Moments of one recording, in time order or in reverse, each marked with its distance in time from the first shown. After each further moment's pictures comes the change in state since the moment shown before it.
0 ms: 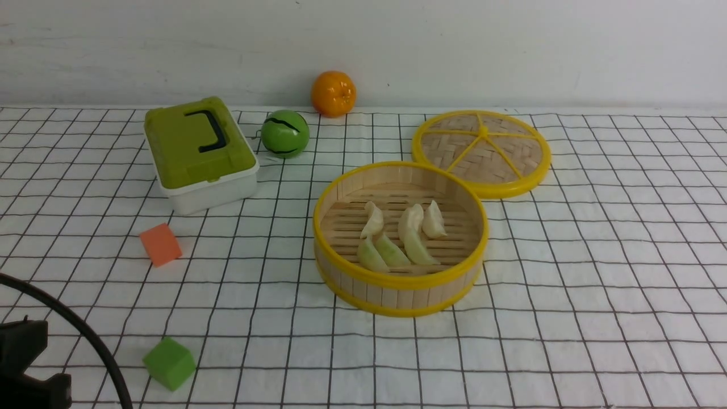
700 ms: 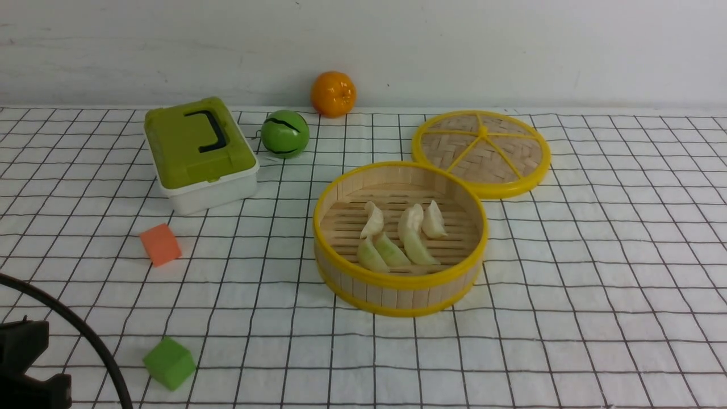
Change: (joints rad) right arm 0.325 -0.733 0.731 -0.118 -0.157 0.053; left arm 0.000 0.000 0.000 0.000 0.000 0.000
